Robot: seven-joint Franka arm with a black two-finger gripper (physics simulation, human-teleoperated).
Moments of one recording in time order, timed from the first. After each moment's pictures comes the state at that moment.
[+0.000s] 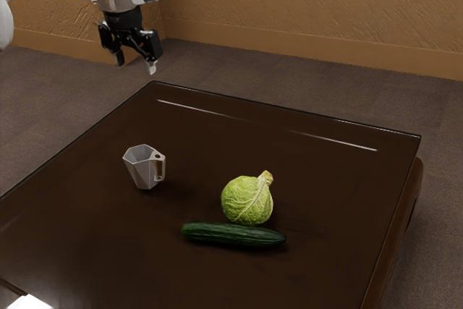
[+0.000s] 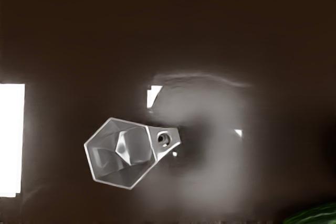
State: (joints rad) arm -0.09 0.24 0.19 -1.33 0.02 1.63 0.08
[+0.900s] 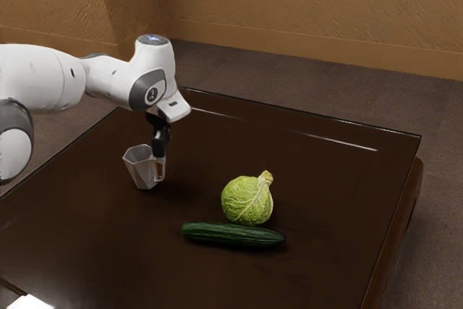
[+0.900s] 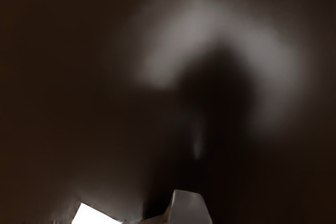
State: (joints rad) arm -0.12 0.45 0.20 -1.69 0.08 2.15 1.11
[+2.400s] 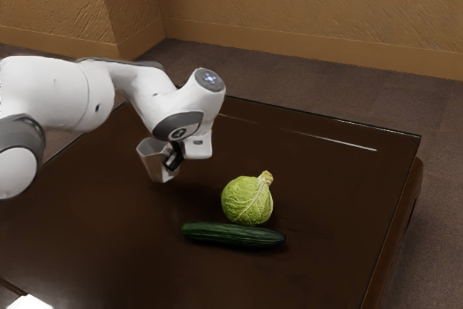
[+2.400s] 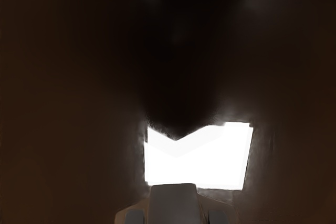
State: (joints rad) arm -0.31 0.44 0.22 -1.80 0.49 2.14 1.14
